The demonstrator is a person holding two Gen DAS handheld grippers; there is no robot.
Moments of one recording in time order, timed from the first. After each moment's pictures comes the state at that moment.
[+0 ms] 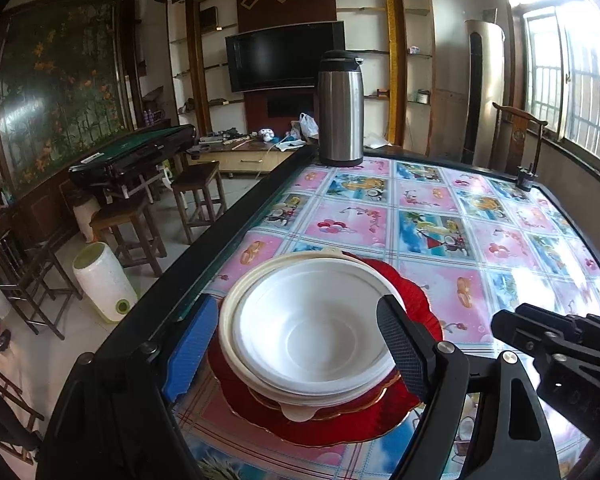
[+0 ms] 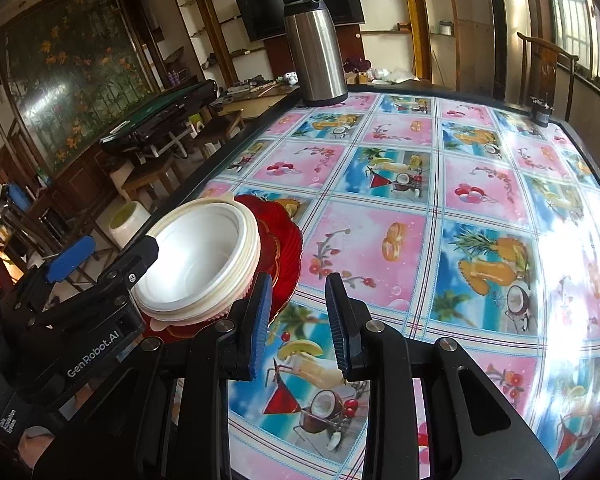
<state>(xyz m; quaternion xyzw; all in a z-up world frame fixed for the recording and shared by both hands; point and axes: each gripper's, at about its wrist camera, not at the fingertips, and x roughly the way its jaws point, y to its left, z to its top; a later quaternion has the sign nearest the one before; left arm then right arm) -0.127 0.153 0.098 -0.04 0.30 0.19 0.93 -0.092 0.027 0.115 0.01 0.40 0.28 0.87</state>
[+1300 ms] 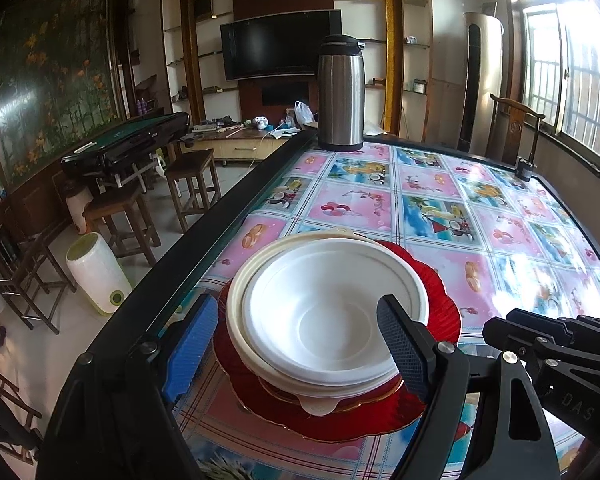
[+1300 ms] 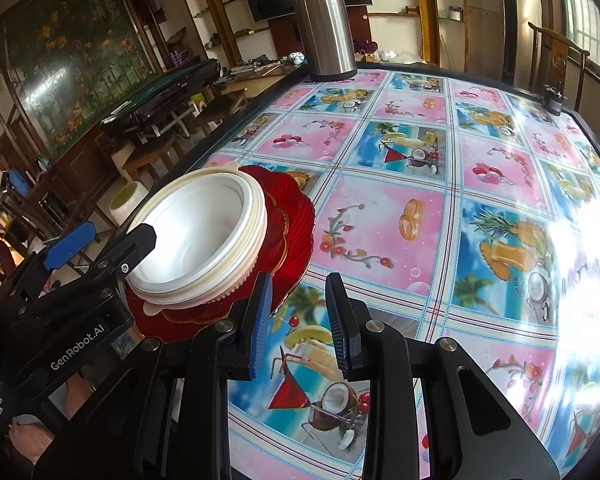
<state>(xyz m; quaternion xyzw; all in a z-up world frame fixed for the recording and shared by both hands) -0.128 0.173 0.085 -0.04 0.32 0.18 0.93 -0.088 0.044 0.094 0.00 0.43 0.29 0.86</state>
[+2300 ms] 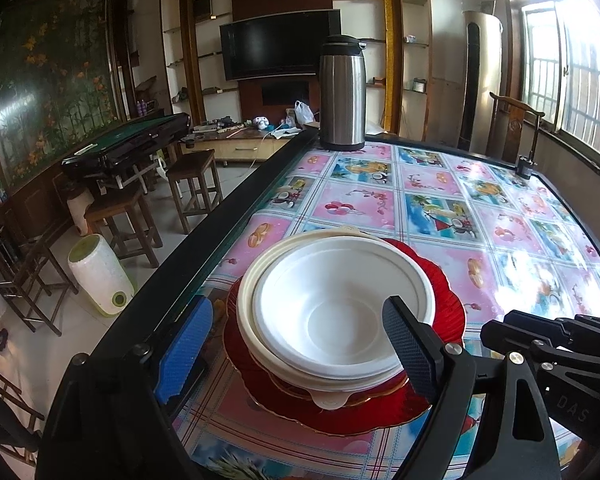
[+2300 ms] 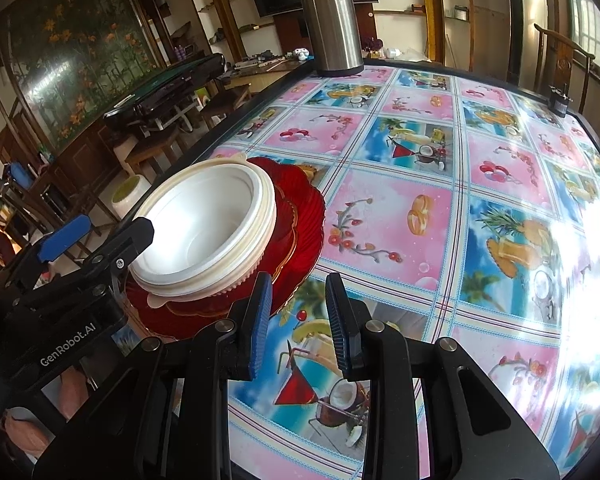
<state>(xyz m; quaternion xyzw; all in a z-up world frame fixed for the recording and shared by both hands) -0.129 0.176 0.084 -0.04 0.32 0.18 0.93 -0.093 0.051 0.092 -0.01 0.43 0.29 0.85</state>
